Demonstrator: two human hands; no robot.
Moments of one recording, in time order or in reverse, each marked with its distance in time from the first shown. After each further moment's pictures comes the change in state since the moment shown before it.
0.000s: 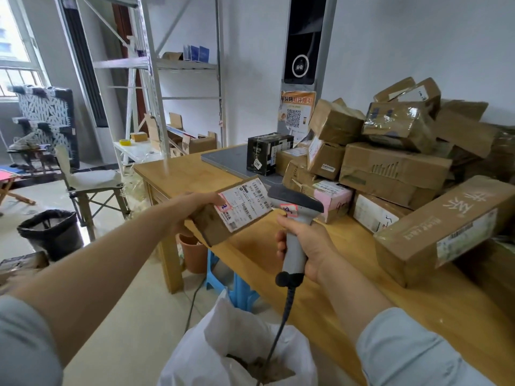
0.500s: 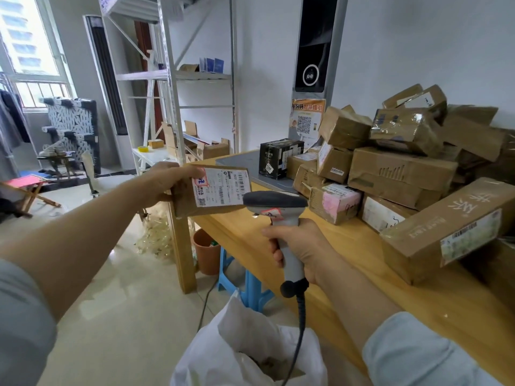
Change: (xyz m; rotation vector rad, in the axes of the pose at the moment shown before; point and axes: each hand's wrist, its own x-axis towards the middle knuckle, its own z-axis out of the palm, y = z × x) left_hand -0.039 0.023 -0.065 -0.009 0.205 0.176; right_hand -0.056 -0.008 0.027 -0.254 -0.133 -0.071
